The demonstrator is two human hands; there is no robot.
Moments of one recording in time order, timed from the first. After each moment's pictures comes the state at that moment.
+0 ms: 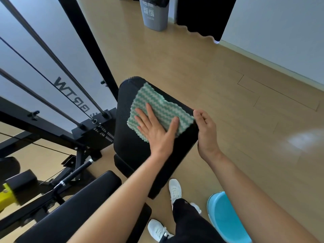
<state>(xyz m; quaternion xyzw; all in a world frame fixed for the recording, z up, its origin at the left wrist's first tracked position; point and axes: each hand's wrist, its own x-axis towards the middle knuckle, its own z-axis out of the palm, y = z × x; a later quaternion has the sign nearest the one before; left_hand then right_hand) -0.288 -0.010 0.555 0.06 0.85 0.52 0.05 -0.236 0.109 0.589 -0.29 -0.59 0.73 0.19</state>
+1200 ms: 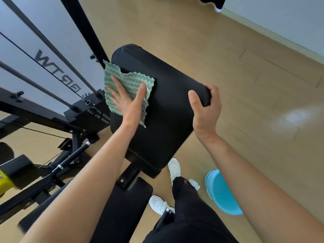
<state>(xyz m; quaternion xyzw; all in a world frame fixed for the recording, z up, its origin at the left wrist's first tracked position) -0.357 -0.071 0.540 -0.03 0.81 0.58 0.11 -0.241 0.082 0.575 -0.29 -0.69 0.57 0.34</state>
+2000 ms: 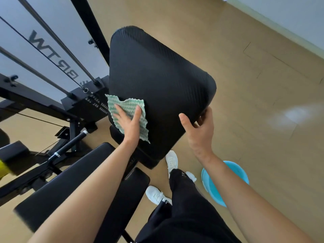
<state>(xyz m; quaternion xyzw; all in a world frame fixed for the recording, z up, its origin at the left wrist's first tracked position) -0.294 -0.110 0.465 -0.14 0.76 0.60 0.21 -0.183 0.054 0.531 -0.33 -0.66 0.65 0.20</state>
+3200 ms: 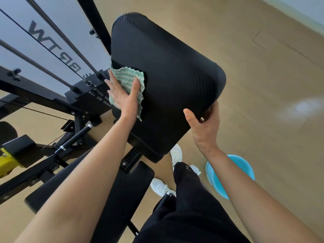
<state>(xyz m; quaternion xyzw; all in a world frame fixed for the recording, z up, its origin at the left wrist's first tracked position) -0.352 -0.096 0.486 -0.09 0.81 0.57 0.08 -0.187 0.054 0.525 -0.31 -0.68 0.63 0.22</state>
